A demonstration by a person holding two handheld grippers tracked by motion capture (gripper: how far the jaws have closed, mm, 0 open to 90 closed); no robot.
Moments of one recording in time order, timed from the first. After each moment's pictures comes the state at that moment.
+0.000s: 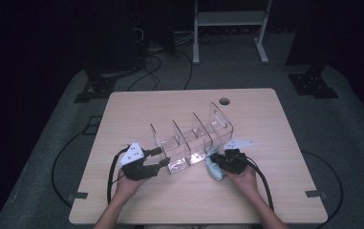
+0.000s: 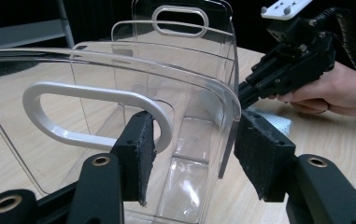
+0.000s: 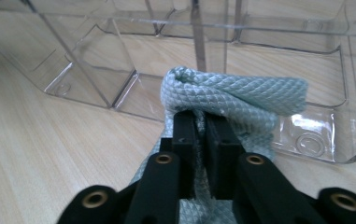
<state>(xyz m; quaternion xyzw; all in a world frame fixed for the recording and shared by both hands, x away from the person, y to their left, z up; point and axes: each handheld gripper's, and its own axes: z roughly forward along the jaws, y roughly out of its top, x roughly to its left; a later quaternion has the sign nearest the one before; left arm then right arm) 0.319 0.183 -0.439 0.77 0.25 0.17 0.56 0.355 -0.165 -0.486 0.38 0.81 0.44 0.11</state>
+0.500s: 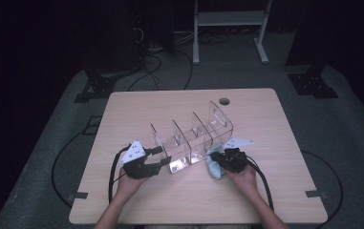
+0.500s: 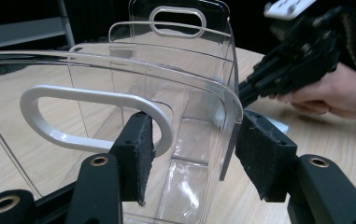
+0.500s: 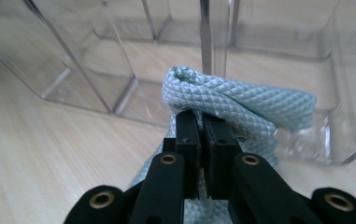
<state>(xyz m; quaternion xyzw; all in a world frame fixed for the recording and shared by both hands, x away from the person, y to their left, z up) 0.322 0.179 -0.437 0.77 0.25 0.16 0.56 0.356 -0.164 -0.483 0.38 0.80 0.44 0.12</state>
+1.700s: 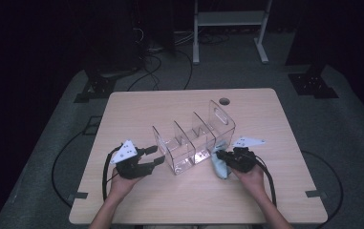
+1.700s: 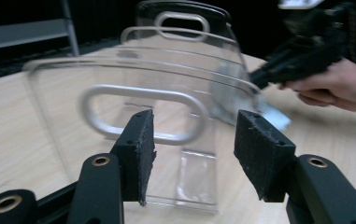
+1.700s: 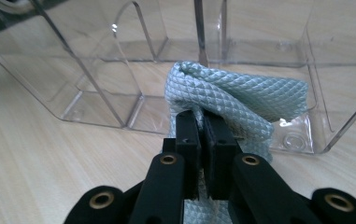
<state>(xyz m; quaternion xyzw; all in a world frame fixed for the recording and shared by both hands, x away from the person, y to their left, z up) 0.321 0.201 -0.428 0.76 0.26 0.17 0.57 0.348 -0.185 -0.467 0.39 0.78 0.47 0.12</state>
